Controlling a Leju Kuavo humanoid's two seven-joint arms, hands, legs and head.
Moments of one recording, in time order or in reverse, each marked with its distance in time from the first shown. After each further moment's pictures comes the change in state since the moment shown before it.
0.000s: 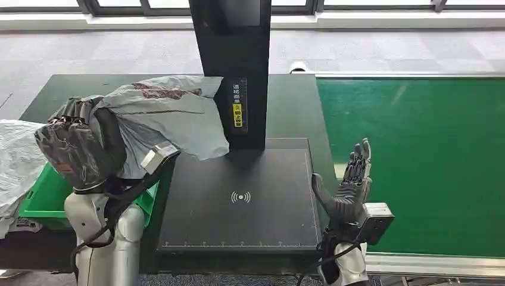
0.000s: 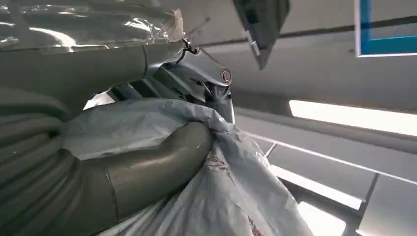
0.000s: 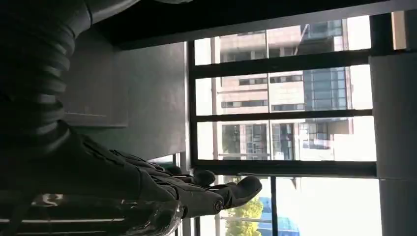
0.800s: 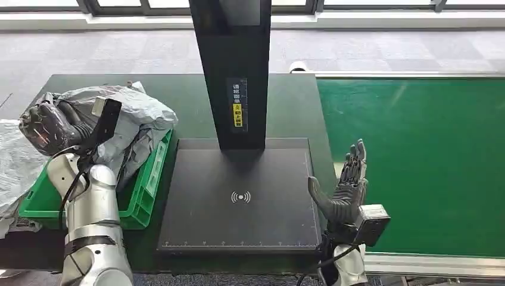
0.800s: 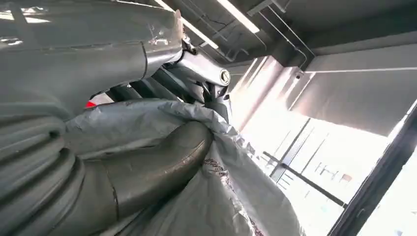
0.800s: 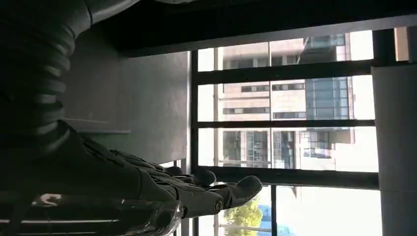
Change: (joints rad) left arm -0.374 0.063 0.565 0.615 -0.004 0.000 0.015; right arm 0.012 0.005 0.000 0.001 0.027 0.030 0.000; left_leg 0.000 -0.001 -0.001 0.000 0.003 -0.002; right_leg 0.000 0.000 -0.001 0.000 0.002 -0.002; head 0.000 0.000
